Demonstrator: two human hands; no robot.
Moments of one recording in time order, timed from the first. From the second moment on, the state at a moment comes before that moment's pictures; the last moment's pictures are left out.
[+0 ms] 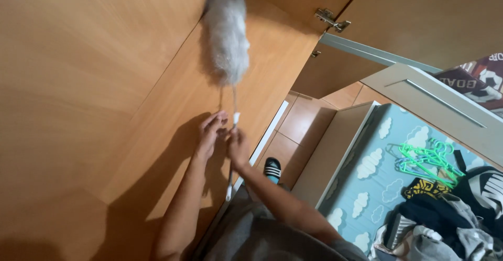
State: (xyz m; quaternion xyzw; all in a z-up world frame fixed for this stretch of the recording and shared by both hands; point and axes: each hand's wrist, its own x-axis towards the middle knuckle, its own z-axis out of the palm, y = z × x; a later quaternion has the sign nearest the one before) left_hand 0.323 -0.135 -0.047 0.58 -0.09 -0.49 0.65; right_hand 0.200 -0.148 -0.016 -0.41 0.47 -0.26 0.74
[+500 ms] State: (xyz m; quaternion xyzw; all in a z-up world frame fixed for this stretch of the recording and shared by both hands) left_hand 0.337 -0.133 -0.032 0.55 -0.12 -0.46 0.69; right_hand 0.201 -0.180 0.010 -0.59 0.53 -0.29 0.53
